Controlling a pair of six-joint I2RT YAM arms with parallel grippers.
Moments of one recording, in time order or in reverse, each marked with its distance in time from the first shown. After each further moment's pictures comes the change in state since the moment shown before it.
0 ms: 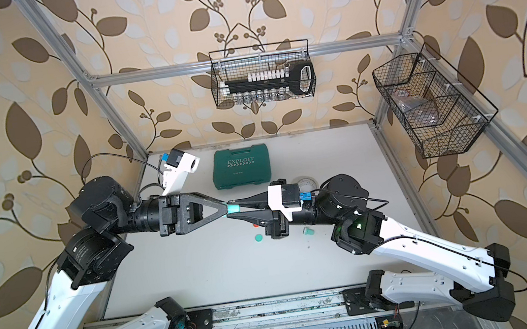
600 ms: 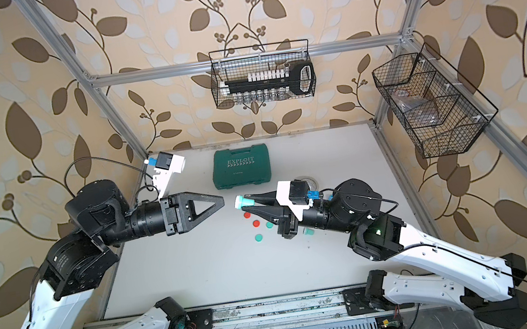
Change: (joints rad) left arm 0.000 -0.016 0.070 -0.340 -0.356 0.220; right arm 0.000 -0.133 -0.046 -0.230 0.231 -0.005
